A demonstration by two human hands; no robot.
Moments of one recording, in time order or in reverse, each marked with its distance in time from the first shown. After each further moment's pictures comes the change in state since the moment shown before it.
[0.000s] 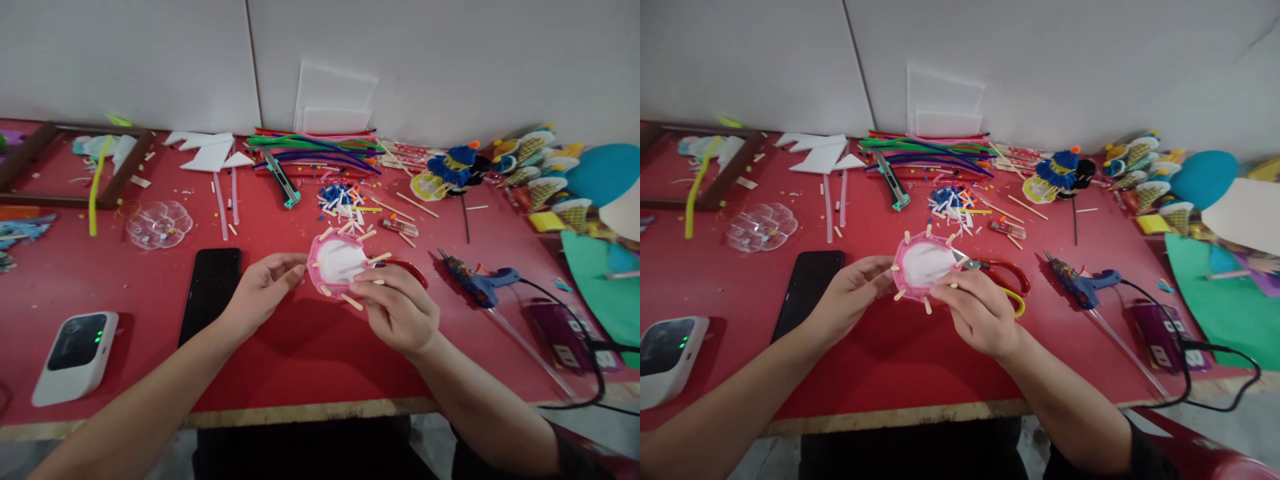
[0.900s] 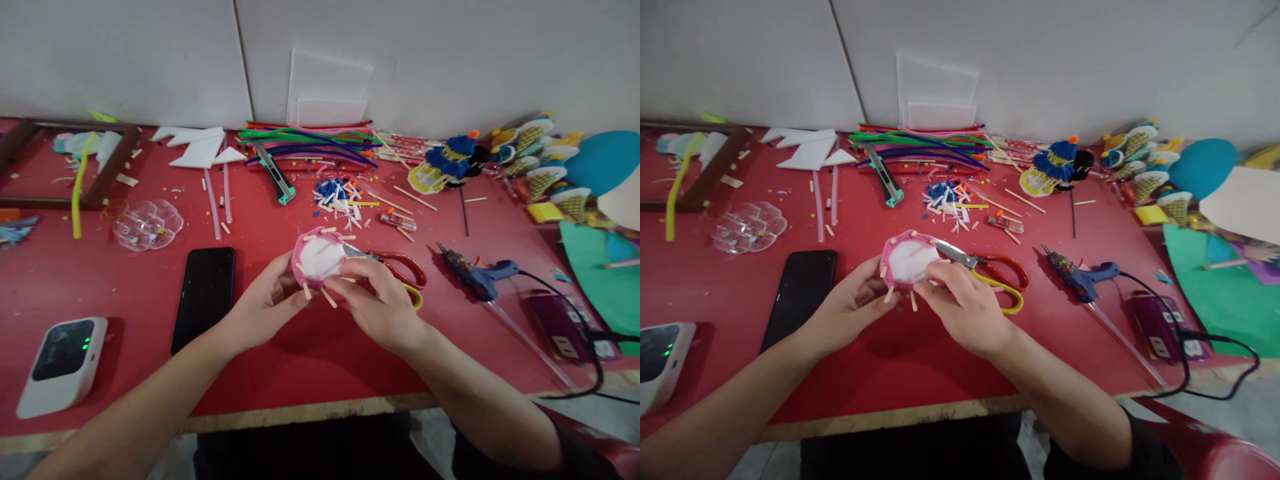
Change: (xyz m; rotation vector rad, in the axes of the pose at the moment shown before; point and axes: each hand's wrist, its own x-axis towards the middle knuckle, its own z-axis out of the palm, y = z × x) left_hand -0.008 0.010 0.008 -0.053 -0.191 0.040; right_hand 0.001 -0.008 0.015 0.019 -0.120 0.303
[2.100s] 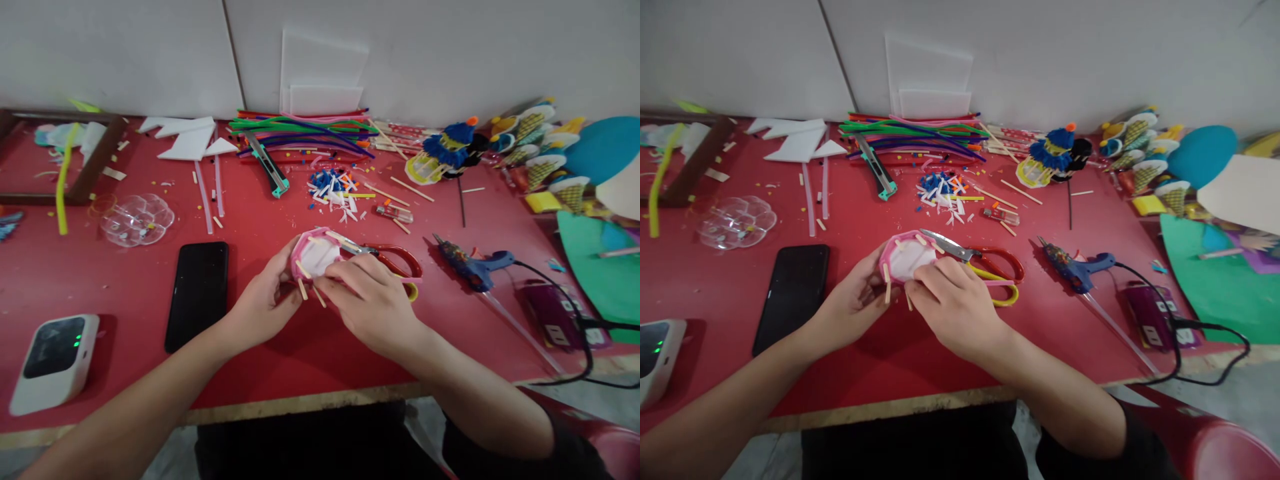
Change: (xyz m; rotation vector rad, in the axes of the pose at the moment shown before) left_hand 0.000 -0.016 0.002 0.222 0.008 0.043; right_hand 0.008 -0.013 -0.011 -0.402 -0.211 -0.259
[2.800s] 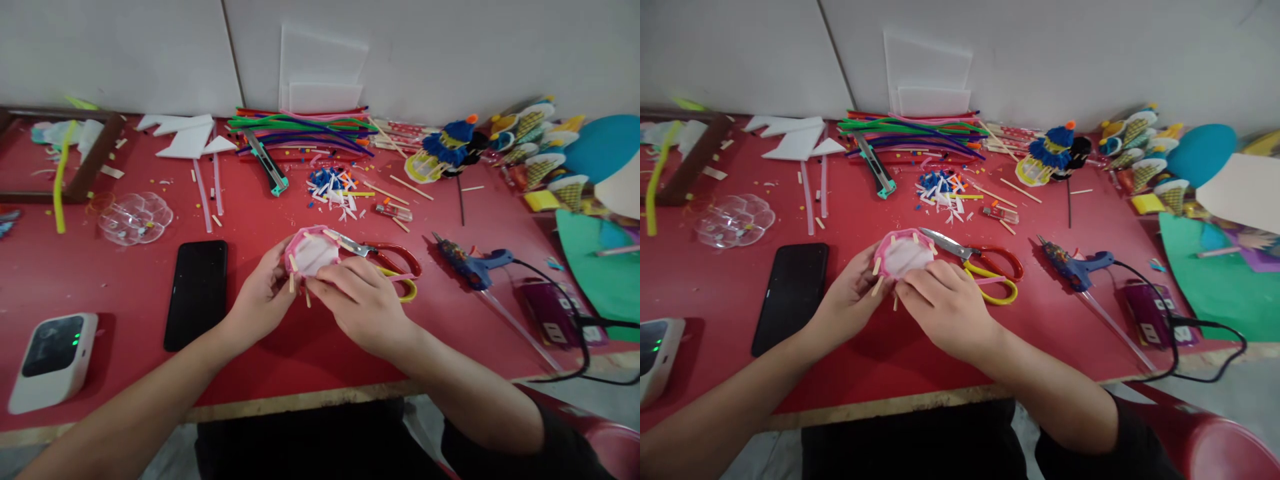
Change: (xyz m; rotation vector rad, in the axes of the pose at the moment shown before) left_hand 0.005 -0.010 0.002 0.094 0.069 0.140; right_hand 0.001 -0.004 0.004 0.070 0.036 -0.028
